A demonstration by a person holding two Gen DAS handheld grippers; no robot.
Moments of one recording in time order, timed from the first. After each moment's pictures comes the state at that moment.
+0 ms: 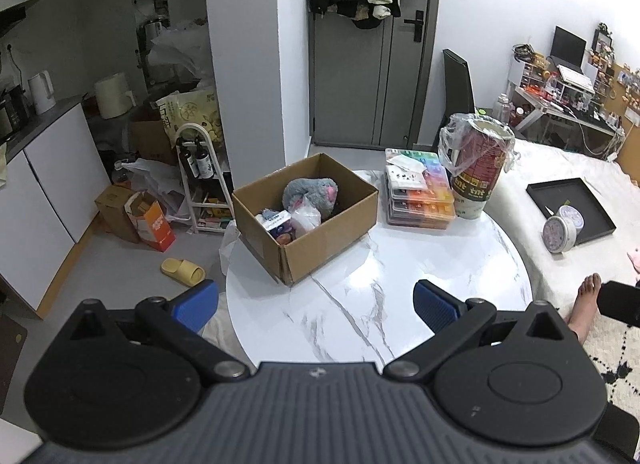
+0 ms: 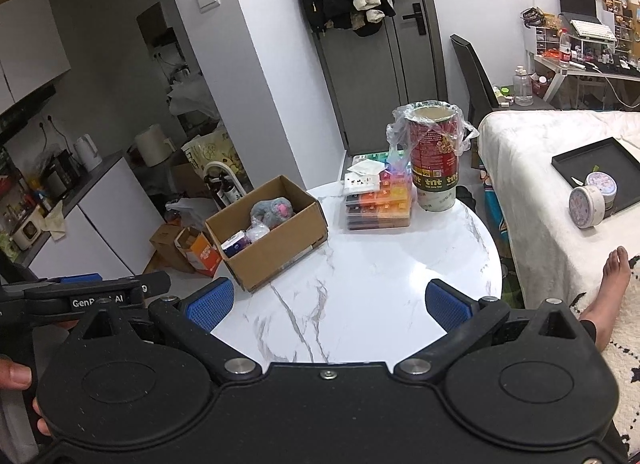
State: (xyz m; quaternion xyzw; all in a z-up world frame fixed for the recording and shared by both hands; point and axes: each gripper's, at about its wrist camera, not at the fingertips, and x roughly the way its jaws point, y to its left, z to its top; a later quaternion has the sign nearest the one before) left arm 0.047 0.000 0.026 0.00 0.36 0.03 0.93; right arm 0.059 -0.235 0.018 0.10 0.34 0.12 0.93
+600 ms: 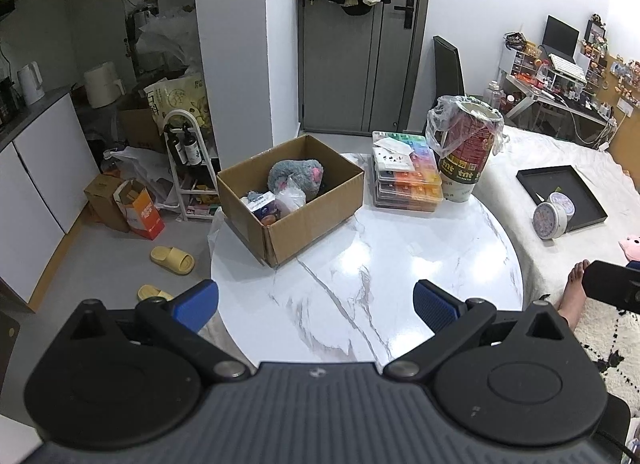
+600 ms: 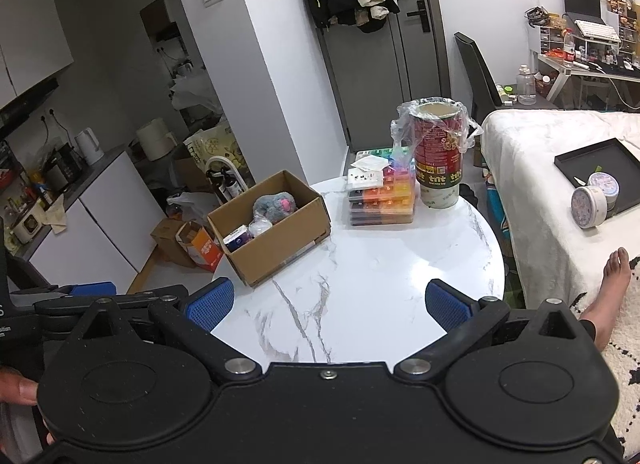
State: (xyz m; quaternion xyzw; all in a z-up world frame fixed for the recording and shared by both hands) left arm 0.043 -0.007 0.016 -0.01 0.38 0.01 0.92; right arm 0.059 -0.231 0.015 0.09 0.35 0.12 0.93
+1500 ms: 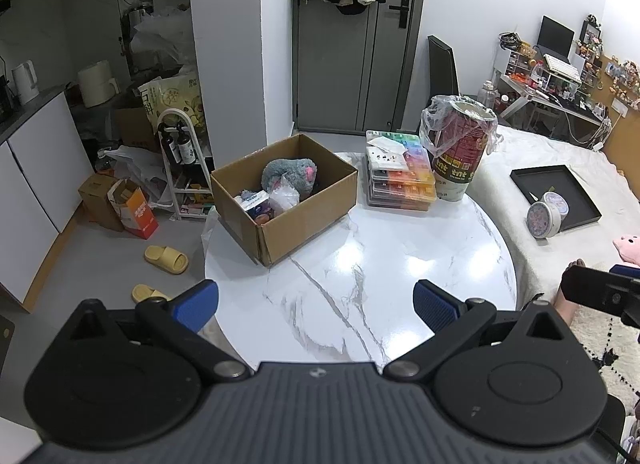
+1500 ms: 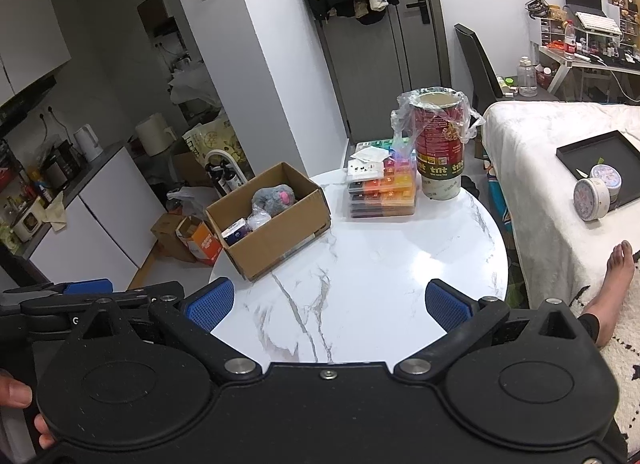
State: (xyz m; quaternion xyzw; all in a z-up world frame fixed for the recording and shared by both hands) left arm 0.042 -0.010 0.017 -0.01 0.38 0.01 0.92; right arm 0.064 -0.230 0.010 0.09 0.36 0.12 0.92
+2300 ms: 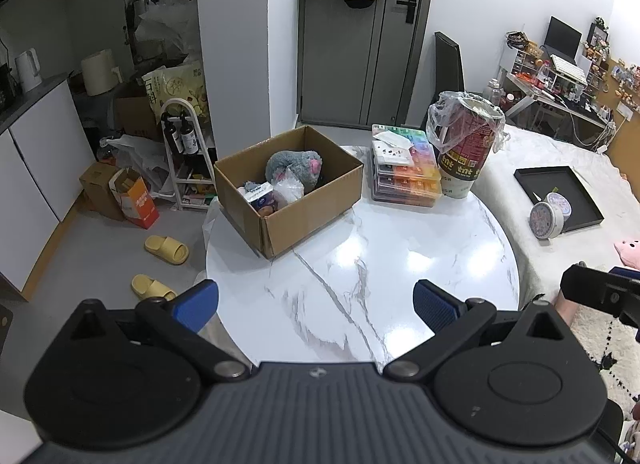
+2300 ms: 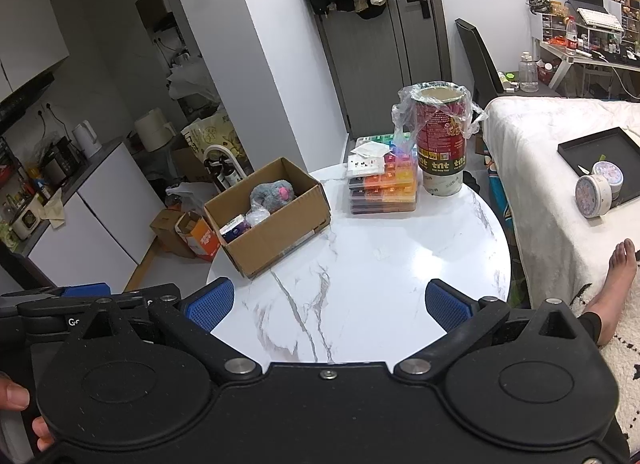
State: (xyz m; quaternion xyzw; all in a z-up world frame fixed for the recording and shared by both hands) left arm 0.047 -0.003 0.012 -0.02 0.39 0.01 0.92; right arm 0.068 -0.227 0.007 0.09 0.36 0.12 0.92
